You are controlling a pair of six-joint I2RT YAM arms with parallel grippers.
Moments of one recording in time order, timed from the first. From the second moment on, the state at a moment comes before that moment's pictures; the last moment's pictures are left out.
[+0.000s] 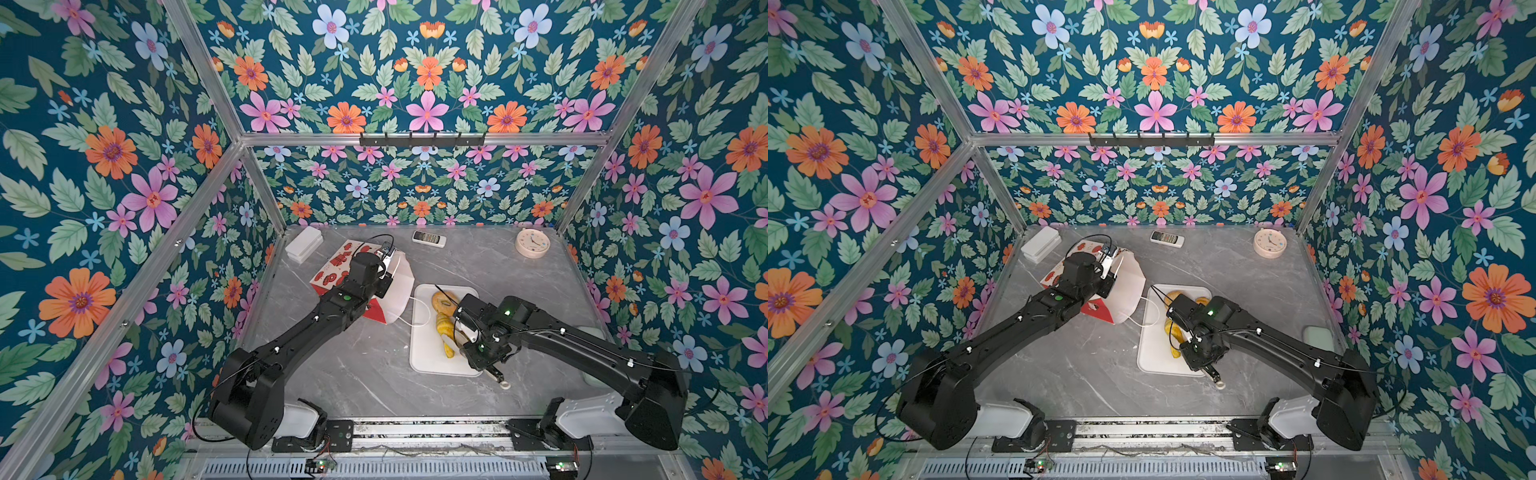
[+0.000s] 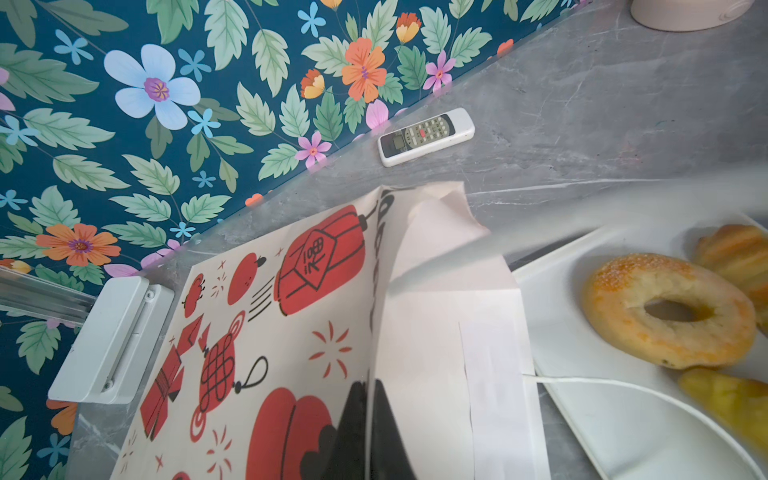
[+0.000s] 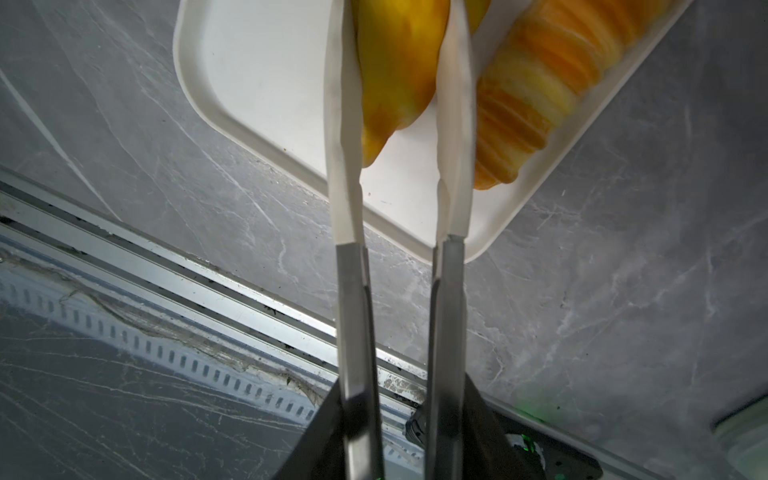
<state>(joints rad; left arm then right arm) -0.54 1.39 0.96 -0.08 -0.20 0.21 0.89 1.38 1.13 -1.23 -0.05 0.40</state>
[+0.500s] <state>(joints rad) -0.54 1.39 0.96 -0.08 -0.19 0.21 0.90 1.40 1.12 -1.17 -0.09 0.42</state>
